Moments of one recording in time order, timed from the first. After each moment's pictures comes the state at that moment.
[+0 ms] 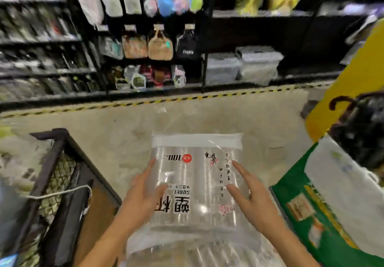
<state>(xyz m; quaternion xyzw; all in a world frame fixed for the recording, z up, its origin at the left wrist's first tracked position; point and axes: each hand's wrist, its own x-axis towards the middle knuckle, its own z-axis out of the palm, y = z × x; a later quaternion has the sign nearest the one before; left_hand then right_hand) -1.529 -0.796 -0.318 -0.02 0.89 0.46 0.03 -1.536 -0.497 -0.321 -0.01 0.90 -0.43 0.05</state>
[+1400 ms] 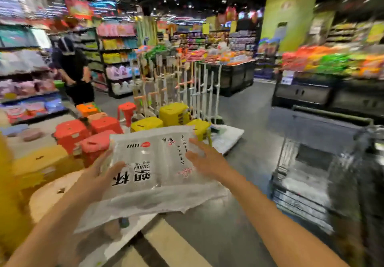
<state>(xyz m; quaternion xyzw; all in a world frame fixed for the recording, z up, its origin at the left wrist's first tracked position) -1.089 -0.290 -0.037 0.70 0.53 0.32 0.36 -0.822 -0.401 -0.035 0.73 0.50 -0.25 -0.38</state>
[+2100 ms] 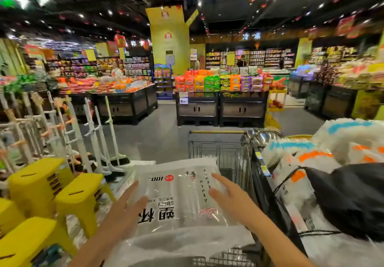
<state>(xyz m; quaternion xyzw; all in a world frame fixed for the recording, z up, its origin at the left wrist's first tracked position) -0.561 -0.291 -0.076 0.82 0.28 0.14 0.48 -0.427 -0.564 -0.056 0.86 0.24 -0.13 -0.42</state>
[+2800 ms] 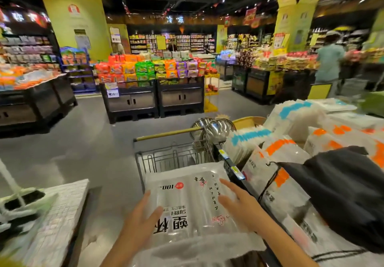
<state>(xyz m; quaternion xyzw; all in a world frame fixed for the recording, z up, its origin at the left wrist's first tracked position) -0.233 -0.241 -0.150 0.82 0.09 -0.01 0.56 -0.210 -0.533 -0.118 0.91 0.00 -0.08 -0.42</state>
